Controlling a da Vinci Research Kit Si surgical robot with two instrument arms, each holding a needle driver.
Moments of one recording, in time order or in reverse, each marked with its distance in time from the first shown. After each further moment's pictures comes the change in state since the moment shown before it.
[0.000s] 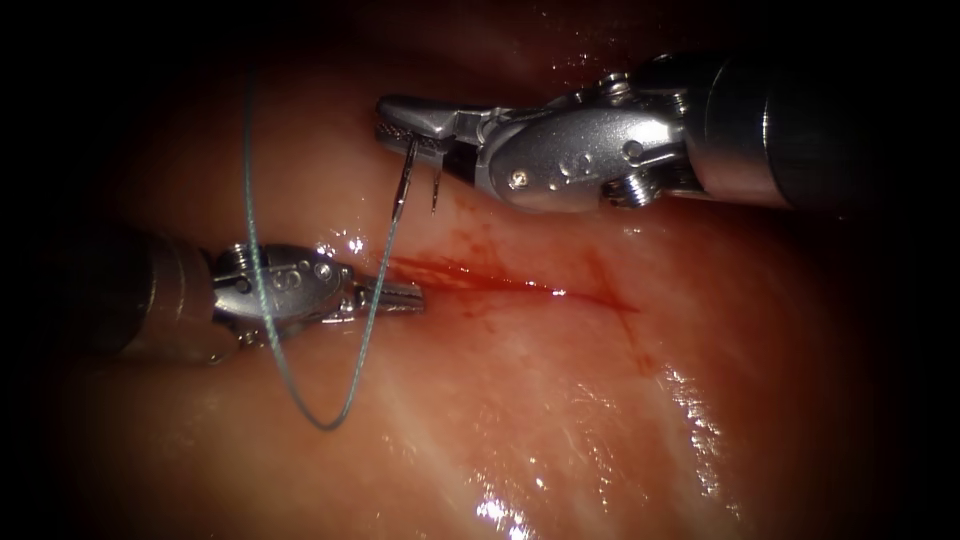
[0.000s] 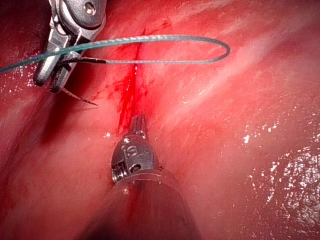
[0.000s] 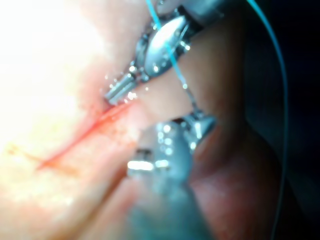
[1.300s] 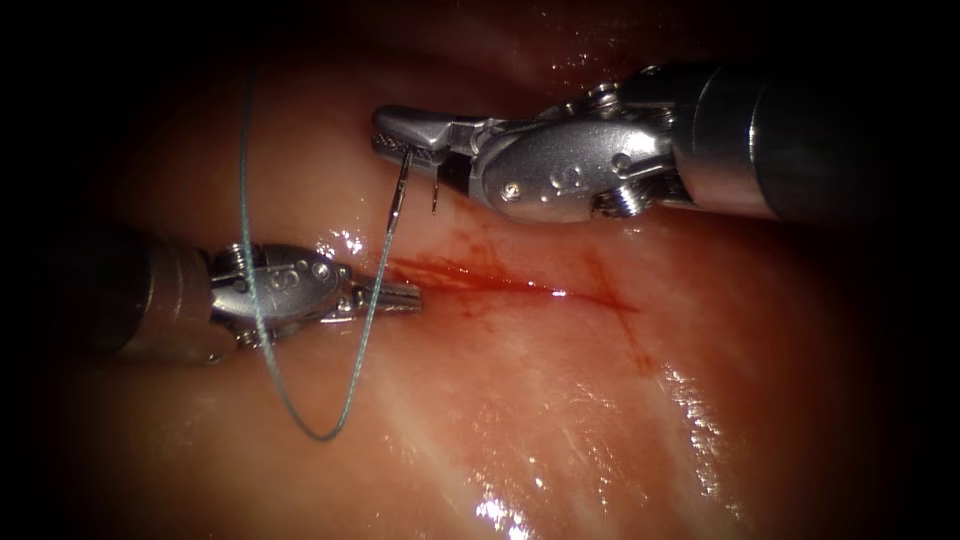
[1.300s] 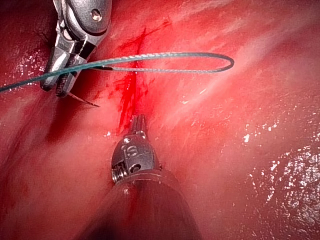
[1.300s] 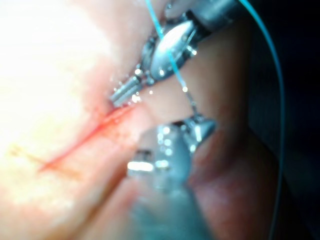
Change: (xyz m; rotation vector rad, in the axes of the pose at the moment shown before) right arm 0.000 -0.001 0.000 0.015 -0.006 -0.033; left arm 0.000 0.000 0.000 -0.003 0.000 -0.004
